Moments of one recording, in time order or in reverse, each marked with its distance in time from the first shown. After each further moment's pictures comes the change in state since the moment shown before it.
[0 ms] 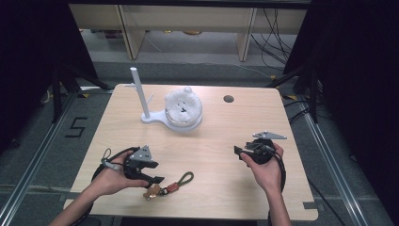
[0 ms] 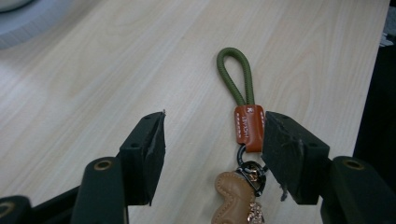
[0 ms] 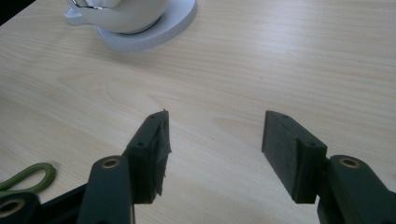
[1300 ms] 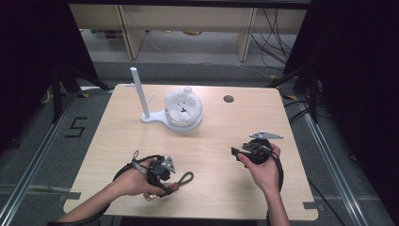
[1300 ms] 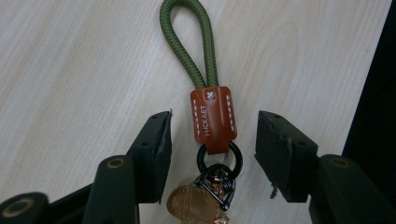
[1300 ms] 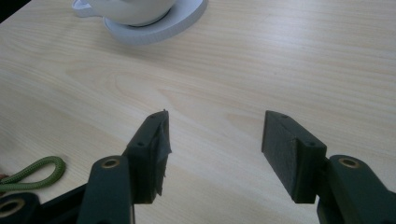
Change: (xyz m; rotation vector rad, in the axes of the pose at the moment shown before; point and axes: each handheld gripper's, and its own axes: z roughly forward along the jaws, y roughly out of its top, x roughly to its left) left arm -0.024 0.025 0.047 0.304 -0.063 0.100; right arm 0.006 0.001 0.004 0.016 0.024 -0.021
